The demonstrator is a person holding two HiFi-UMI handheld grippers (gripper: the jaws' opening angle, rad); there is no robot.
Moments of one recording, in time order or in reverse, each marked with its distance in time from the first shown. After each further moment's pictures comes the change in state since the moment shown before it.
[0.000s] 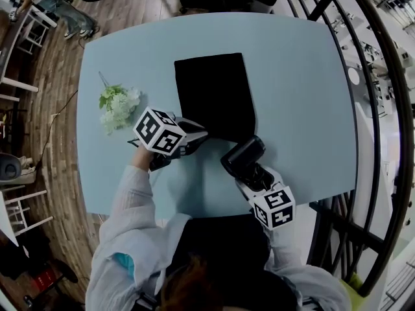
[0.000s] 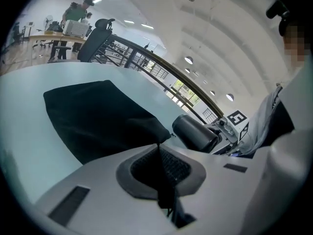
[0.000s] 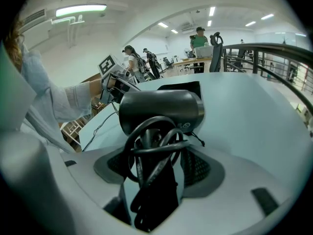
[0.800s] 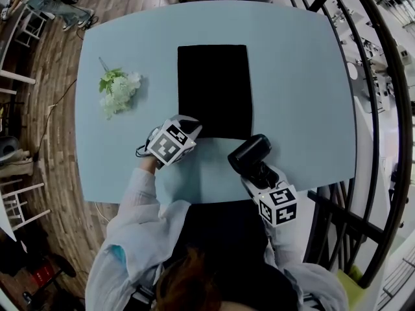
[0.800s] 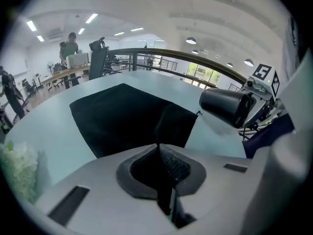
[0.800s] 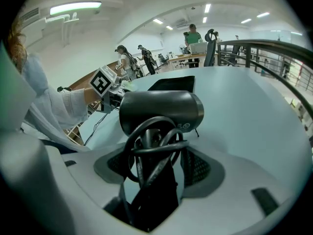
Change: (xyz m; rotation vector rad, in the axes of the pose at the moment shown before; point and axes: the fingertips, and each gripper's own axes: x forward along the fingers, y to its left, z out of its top) left arm 0.008 0.026 -0.062 0.257 0.029 0.369; right arm -0.015 0.010 -0.043 0.047 0.044 -0.040
